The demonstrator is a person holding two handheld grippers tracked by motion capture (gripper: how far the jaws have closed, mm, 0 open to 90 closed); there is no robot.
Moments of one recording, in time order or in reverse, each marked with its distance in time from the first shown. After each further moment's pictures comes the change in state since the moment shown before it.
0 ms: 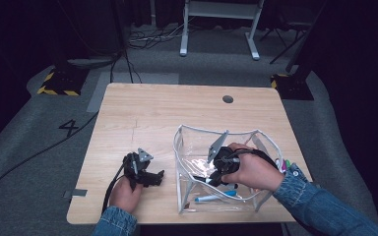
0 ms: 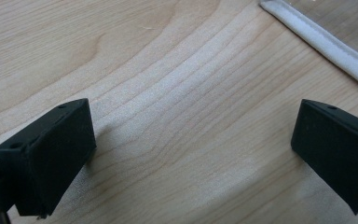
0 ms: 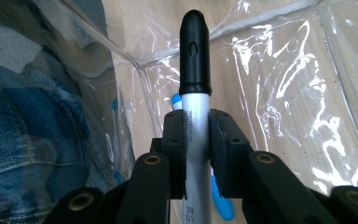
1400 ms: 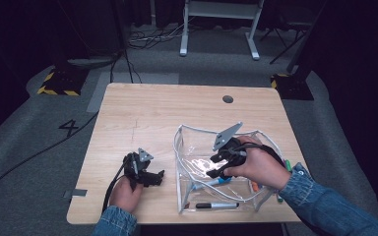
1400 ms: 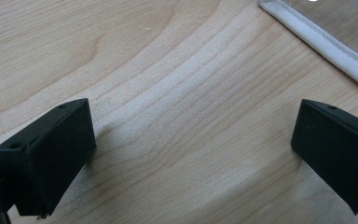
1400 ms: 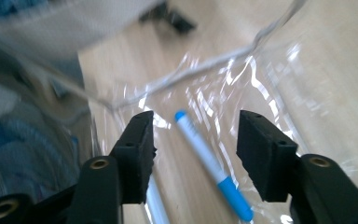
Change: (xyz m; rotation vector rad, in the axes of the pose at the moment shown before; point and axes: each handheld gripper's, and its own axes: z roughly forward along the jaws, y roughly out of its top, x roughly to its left) left arm 0.000 0.000 0.000 0.002 0.000 -0.001; right arm -0.005 -0.003 -0.027 -0.224 -0.125 0.061
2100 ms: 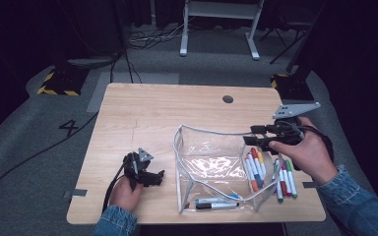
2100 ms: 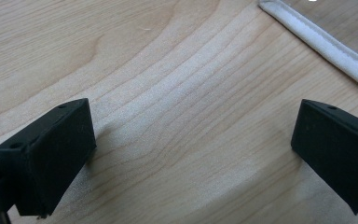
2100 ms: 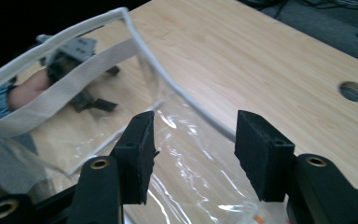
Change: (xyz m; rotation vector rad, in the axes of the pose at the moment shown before) left arm 0.000 0.000 0.000 0.000 -0.009 -0.001; right arm -0.041 -0.057 -0.103 -0.350 -0.233 0.283
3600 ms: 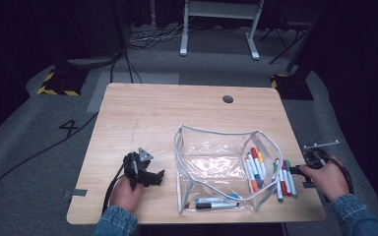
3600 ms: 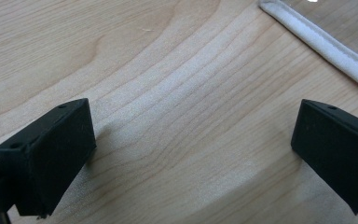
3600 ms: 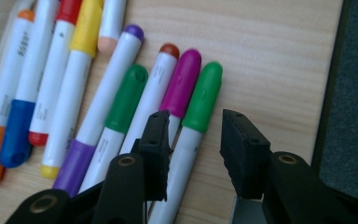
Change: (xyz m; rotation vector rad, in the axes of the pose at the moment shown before) left arm 0.000 0.000 0.000 0.004 -0.002 -0.002; right arm -0.108 -0.188 0.005 0.399 -0.361 0.505
